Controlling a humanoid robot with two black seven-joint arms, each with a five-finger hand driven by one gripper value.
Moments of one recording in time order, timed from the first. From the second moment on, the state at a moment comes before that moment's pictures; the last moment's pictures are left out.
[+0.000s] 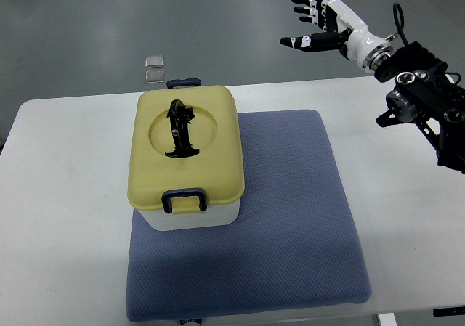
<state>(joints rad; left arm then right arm) -0.07 0.00 -0.02 -0.11 0.02 -0.09 0.05 0.96 -0.29 0.75 0.80 -0.89 0.11 0.28</state>
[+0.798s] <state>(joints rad) -0.07 0.00 -0.02 -0.11 0.02 -0.09 0.05 1.42 -0.19 0.25 0.84 -1.25 0.22 0.61</state>
